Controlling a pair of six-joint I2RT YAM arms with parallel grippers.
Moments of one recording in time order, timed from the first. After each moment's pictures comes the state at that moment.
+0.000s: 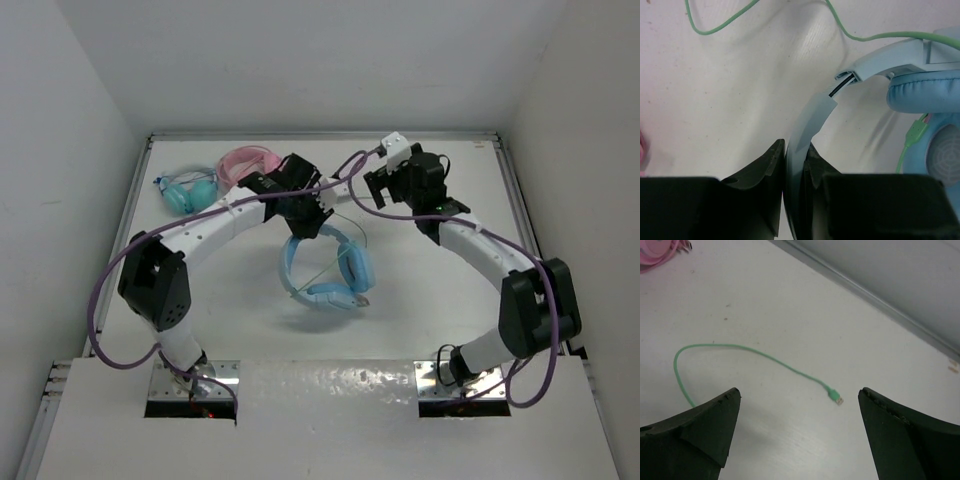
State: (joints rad) left arm -0.61 1.71 1.46 -0.77 0.27 0.39; right arm 0.33 1.52 0.97 0.20 0.02 -0.34
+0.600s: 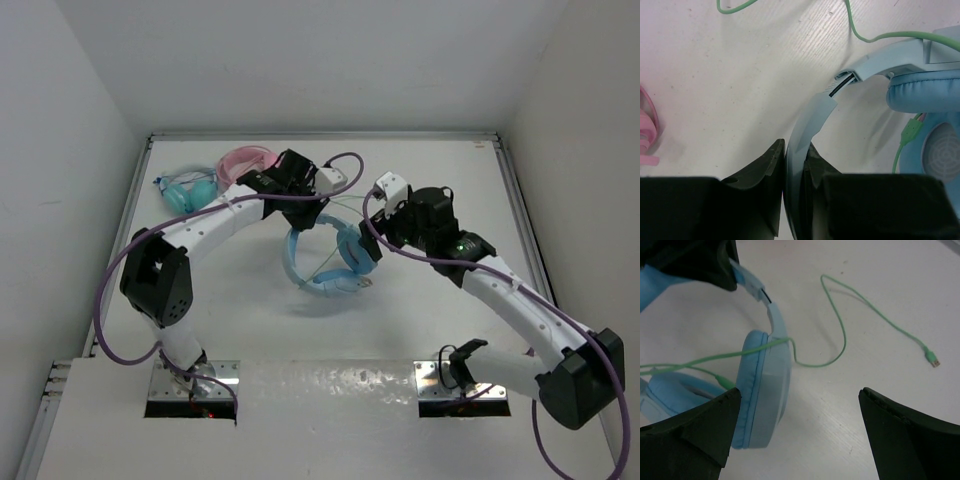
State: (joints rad) left arm -0.58 1.73 1.46 -0.69 0.20 0.28; right arm 0.51 1.10 0.84 -0.23 -0.13 -0.15
